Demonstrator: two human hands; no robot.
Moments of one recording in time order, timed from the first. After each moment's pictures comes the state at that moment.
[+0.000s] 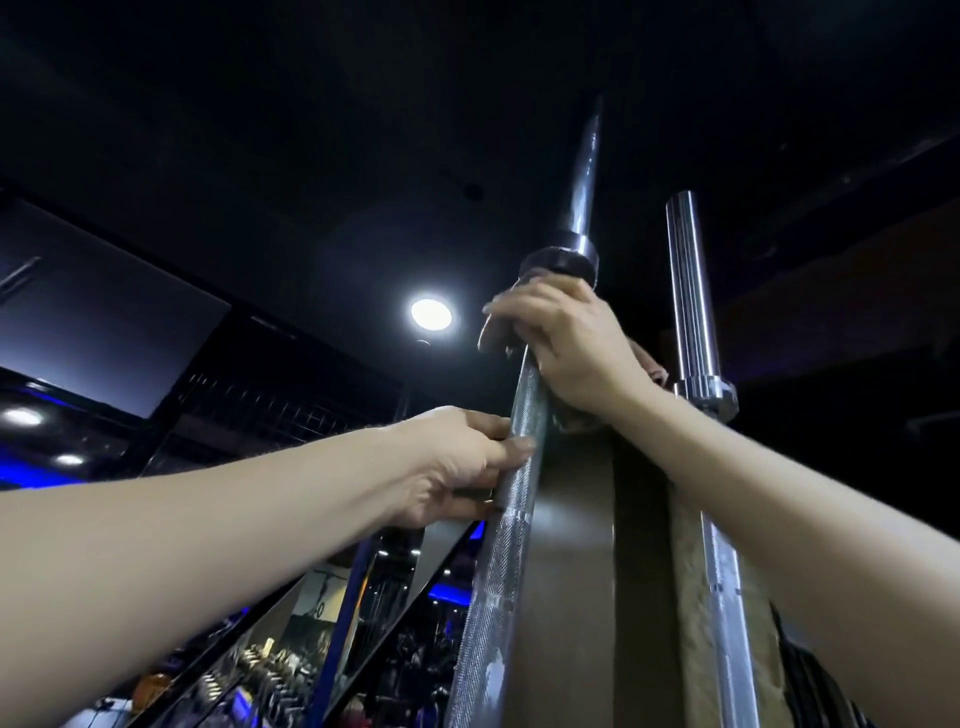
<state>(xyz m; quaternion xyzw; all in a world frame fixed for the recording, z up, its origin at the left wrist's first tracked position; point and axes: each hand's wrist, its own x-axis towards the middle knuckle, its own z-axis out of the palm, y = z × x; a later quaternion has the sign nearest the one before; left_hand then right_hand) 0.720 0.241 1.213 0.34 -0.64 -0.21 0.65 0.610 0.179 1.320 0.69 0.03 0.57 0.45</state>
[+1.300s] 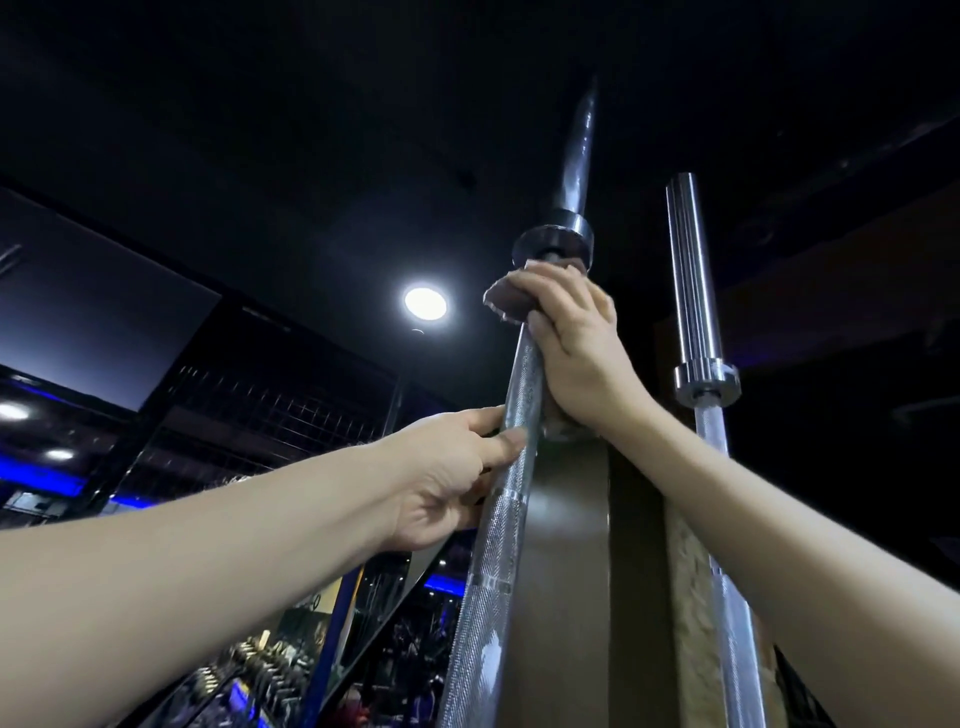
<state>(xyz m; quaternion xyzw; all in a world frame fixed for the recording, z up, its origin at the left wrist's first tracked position) 0.715 0.239 1.194 0.28 -0.64 -0.26 0.67 0.616 0.163 1.291 0.70 0.00 0.63 0.34</state>
